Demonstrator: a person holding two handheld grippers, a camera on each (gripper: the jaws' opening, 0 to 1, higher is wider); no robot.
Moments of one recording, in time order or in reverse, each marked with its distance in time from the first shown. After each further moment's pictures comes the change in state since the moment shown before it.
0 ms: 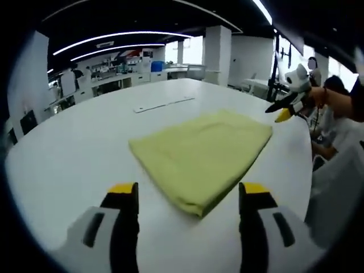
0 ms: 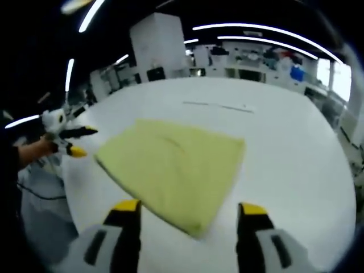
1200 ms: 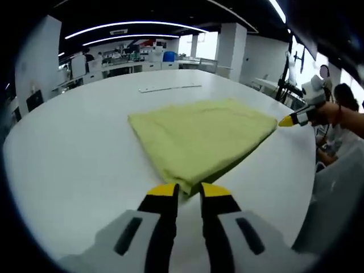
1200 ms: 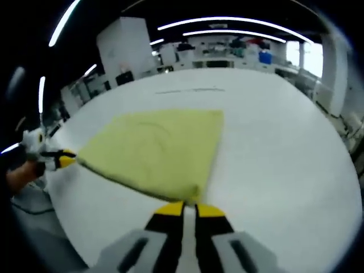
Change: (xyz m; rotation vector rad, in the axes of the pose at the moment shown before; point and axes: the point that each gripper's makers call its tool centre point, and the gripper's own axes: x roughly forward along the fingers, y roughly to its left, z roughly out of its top) left arm 0.008 -0.001 -0.039 -0.128 0.045 0.052; right arm 0.004 -0.003 -0.048 0.197 -0.002 -0.170
